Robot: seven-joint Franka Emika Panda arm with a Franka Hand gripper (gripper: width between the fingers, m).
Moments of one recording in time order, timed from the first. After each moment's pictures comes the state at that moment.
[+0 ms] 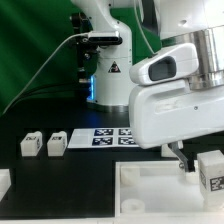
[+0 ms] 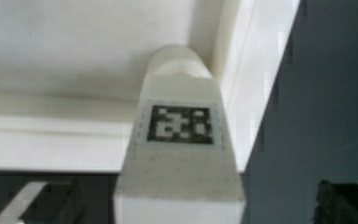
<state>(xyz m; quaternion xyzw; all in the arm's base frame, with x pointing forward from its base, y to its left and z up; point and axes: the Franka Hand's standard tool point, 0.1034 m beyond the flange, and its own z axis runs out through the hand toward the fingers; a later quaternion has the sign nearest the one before) 0.631 0.117 0.091 -0.99 -0.07 0.00 0.09</state>
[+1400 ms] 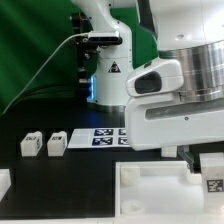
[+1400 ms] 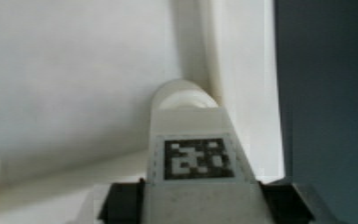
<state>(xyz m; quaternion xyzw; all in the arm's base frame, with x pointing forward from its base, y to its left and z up) 0.631 0.110 0.081 -0.97 0.21 -0.01 0.09</state>
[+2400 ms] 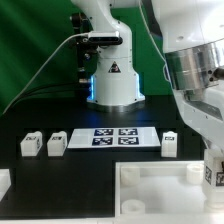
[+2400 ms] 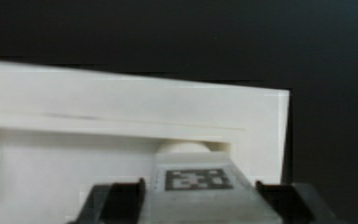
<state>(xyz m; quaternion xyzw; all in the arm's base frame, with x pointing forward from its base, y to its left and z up) 0.626 0.129 0.079 -0.73 0.67 0.04 0.12</state>
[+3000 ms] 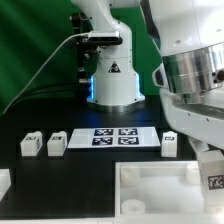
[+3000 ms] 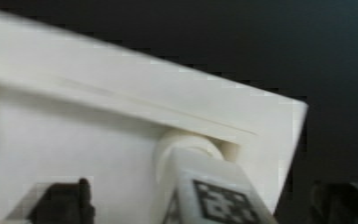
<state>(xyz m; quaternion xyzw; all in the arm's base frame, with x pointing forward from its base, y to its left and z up) 0.620 0.124 0.075 -0.86 0.50 0.01 0.11</state>
